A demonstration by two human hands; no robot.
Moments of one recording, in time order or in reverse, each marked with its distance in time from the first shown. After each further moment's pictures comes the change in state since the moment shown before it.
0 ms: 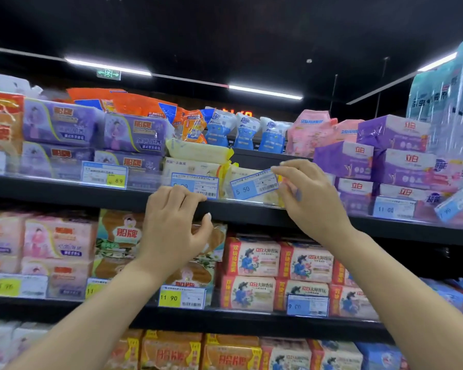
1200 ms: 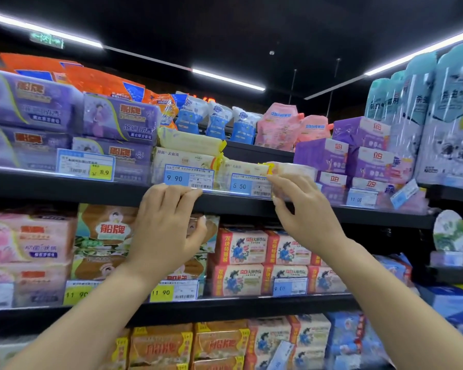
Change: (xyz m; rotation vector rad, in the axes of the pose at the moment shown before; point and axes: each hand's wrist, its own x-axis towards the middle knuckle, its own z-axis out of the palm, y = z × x) left_hand -0.012 -0.014 0.002 -0.104 -0.066 0.068; right_hand -0.026 -0.023 -0.010 -0.160 -0.151 0.047
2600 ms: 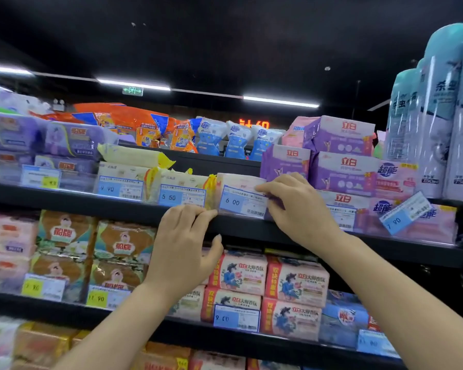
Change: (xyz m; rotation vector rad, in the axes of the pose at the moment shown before) left_hand 0.037 0.153 0.069 0.120 0.011 -0.110; right_hand 0.006 0.141 -0.022 0.225 -0.012 -0.144
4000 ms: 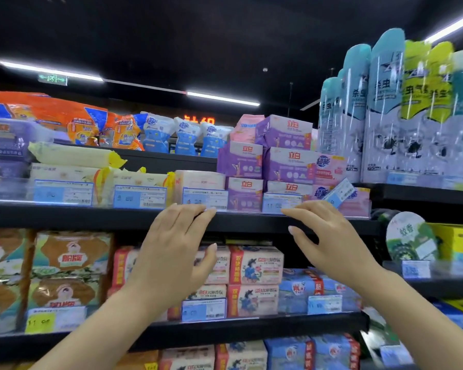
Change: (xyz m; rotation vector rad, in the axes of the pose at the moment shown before) left_hand 0.005 0.029 -0.015 -0.116 -0.090 0.243; right_hand -0.101 0.017 -0.063 -0.246 -0.043 0.132
